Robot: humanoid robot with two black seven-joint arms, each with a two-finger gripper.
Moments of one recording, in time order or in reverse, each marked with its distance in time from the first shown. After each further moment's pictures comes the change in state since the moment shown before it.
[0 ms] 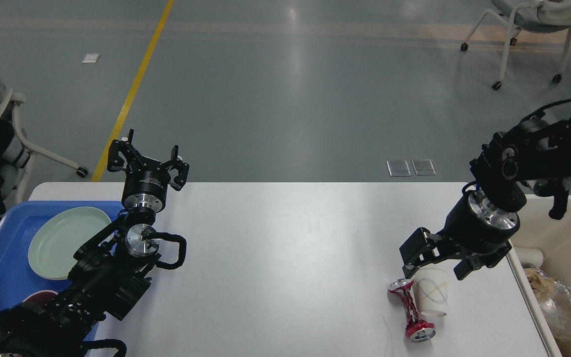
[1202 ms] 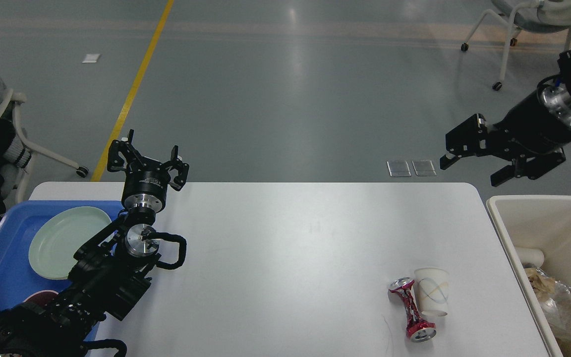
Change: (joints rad) left arm 0.000 0.000 0.000 0.000 0.000 0.000 0.000; right arm 0.226 -0.144 -0.007 -0.318 0.111 0.317 0.008
